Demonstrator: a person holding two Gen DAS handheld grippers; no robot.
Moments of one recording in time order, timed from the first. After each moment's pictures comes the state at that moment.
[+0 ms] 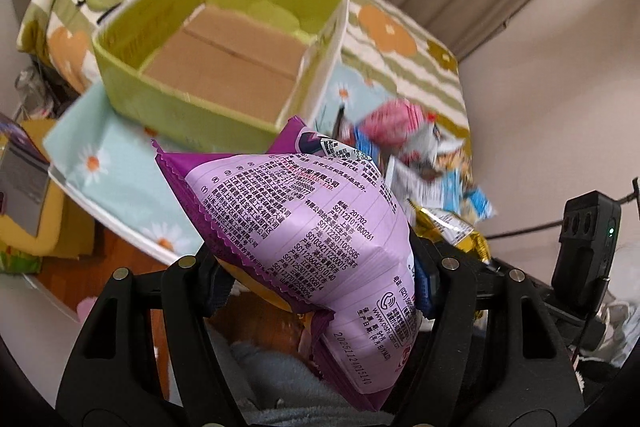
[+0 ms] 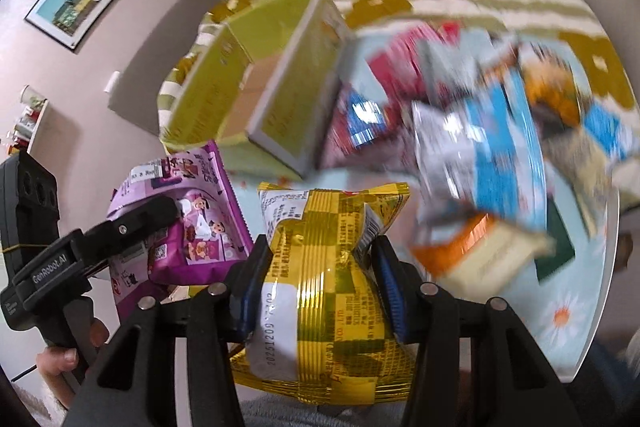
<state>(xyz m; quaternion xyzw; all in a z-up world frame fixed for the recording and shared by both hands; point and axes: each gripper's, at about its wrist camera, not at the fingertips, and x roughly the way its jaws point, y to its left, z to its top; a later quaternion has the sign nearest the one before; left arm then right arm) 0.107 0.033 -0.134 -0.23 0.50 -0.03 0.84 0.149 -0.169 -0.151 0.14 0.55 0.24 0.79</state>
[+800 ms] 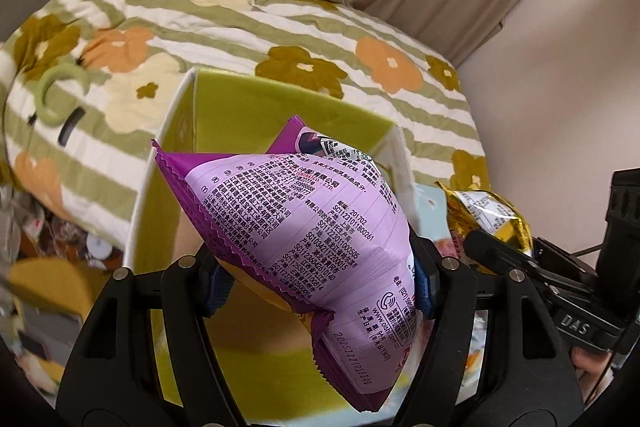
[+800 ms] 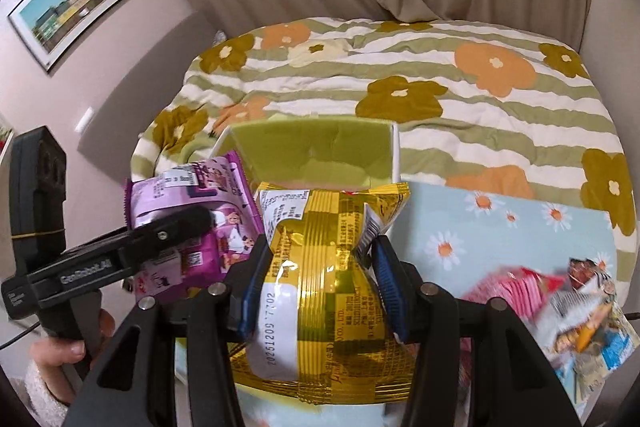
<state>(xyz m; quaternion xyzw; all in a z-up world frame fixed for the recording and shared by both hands) 0.383 0.177 -0.121 -0.15 0.50 -0.10 0.85 0.317 -0.062 -0.085 0.09 0.49 0.19 0.85</state>
